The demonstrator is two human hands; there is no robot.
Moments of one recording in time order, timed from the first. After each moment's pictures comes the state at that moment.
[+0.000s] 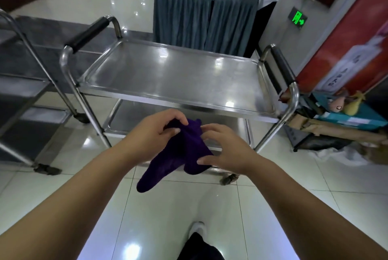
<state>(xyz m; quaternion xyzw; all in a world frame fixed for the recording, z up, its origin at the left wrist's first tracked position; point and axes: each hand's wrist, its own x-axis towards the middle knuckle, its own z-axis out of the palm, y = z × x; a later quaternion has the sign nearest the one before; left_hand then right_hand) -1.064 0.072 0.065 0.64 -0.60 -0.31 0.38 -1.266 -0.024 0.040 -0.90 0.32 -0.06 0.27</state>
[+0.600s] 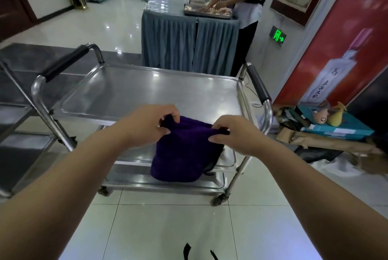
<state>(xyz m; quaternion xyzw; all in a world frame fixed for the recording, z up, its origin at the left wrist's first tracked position) -1.097 -0.019 0.123 0.65 -0.70 -0.20 0.23 -1.329 -0.117 0.109 -0.88 0.36 -0.12 0.28</state>
